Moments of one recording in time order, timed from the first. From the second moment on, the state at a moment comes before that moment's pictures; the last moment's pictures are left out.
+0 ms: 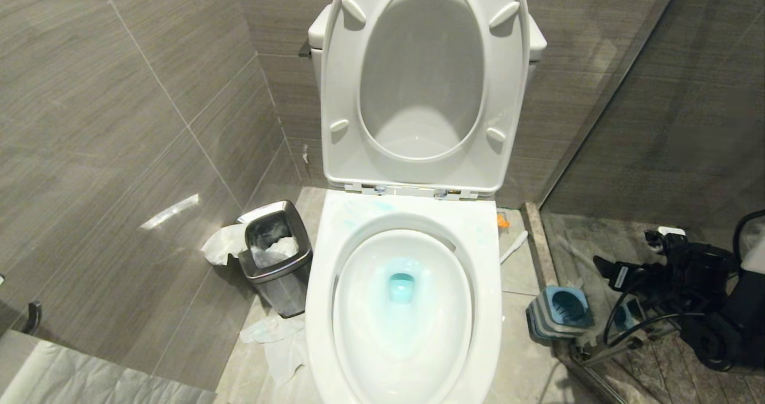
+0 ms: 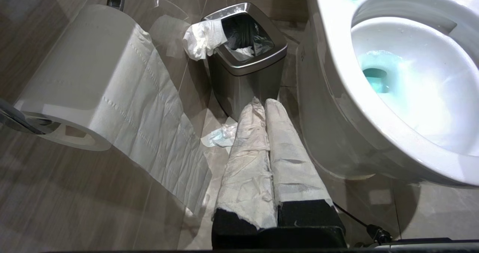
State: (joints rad) left arm 0.00 0.00 0.00 0.01 0.00 0.00; right arm -0.21 2.25 -0.59 -1.33 -0.01 0.08
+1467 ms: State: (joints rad) left arm 0.00 0.00 0.00 0.01 0.00 0.00; right arm 0.04 1.91 -0.78 -0.69 -0.20 0.29
